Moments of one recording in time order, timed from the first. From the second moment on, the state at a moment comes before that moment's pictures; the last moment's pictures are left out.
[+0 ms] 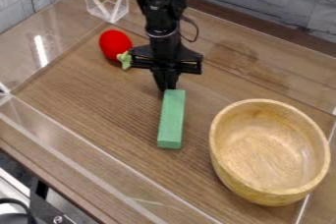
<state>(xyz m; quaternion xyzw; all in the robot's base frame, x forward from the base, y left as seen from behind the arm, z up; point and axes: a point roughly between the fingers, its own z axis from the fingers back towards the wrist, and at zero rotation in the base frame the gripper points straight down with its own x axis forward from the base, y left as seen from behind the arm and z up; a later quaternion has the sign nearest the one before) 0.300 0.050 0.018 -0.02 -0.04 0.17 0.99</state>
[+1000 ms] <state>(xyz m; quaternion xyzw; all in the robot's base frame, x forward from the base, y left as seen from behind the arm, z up) 0.287 0.044 0.019 -0.03 -0.02 0.11 0.99</state>
